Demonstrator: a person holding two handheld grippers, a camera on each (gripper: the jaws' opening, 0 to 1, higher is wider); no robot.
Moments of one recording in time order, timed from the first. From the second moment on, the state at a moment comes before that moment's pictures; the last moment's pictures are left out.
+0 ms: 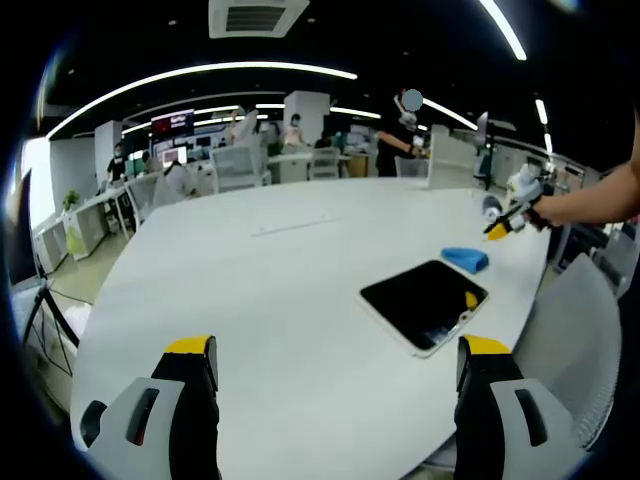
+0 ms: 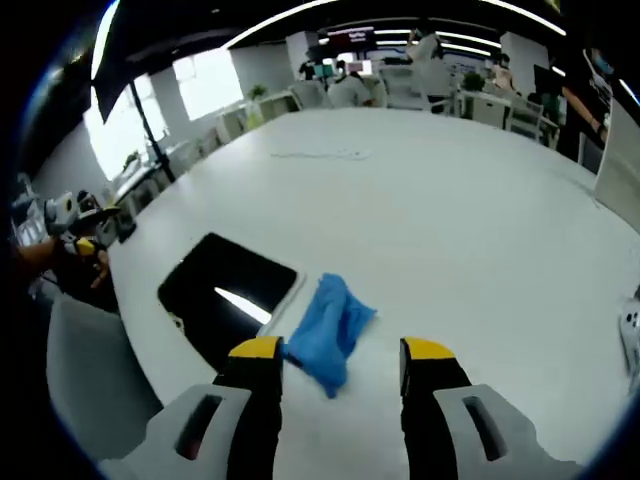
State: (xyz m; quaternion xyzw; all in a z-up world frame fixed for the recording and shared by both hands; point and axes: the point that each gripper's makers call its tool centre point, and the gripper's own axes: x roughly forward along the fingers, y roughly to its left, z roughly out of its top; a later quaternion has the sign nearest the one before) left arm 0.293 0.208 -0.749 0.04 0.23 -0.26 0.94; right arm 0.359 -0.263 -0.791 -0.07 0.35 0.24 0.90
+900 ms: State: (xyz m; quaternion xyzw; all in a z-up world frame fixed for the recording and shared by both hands) left arm 0.275 0.224 -0.742 0.03 0.19 -0.27 0.94; right arm 0.271 -0.291 -0.800 -0.07 0.26 0.25 0.93
